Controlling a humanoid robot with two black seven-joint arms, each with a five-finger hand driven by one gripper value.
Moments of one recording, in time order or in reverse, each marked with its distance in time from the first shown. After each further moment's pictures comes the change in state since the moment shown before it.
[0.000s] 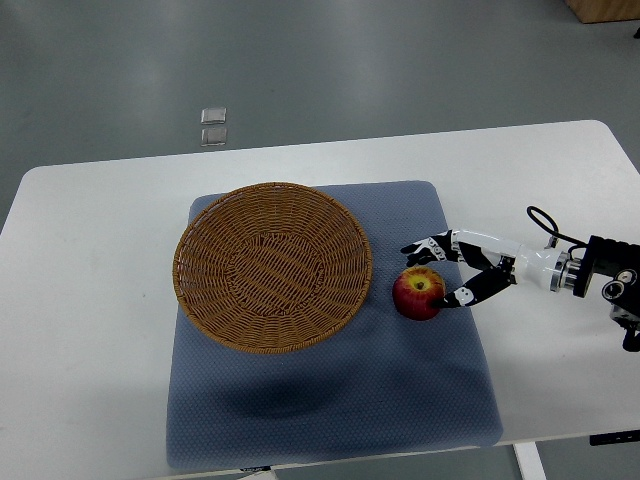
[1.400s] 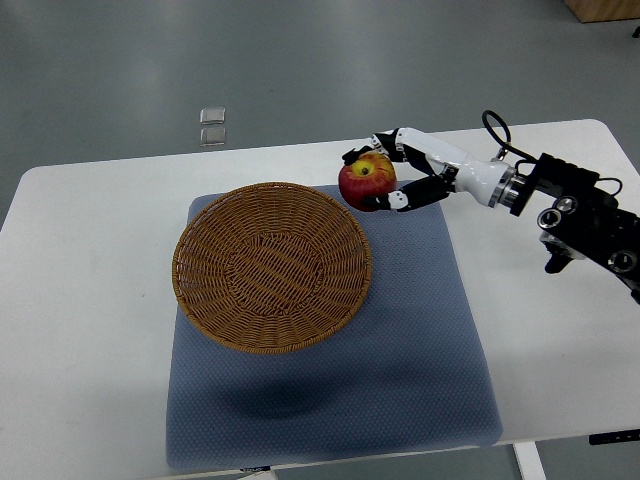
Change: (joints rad) left arm 0.000 0.000 -0.002 0.000 0.000 0.000 0.000; right arm 0.228 0.199 0.084 -0.010 -0.056 -0.173 -0.038
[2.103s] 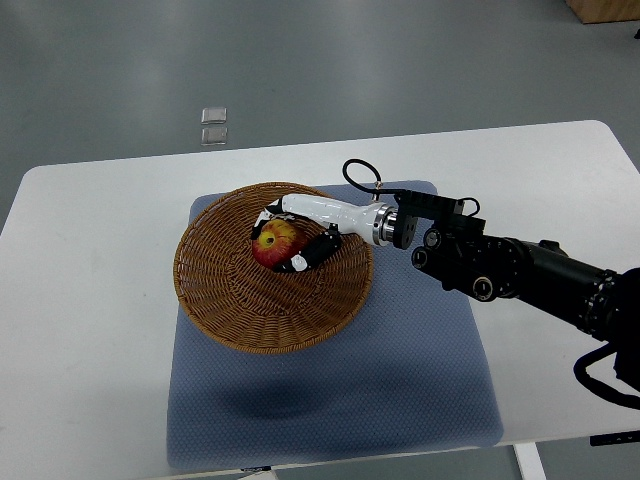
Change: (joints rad) left arm 0.001 0.000 0.001 0.002 -0.001 0.000 0.000; right arm 0.128 0.334 -0.287 -0.280 -0.162 -0.145 -0.087
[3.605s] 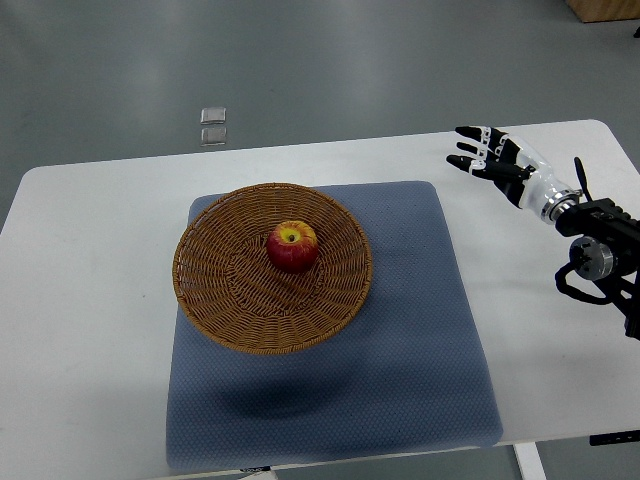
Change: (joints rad) left arm -0.008 0.000 -0.001 -0.002 0.000 0.000 0.000; right arm -0.231 -0.338 0.255 -0.040 1.007 0.092 -0.110
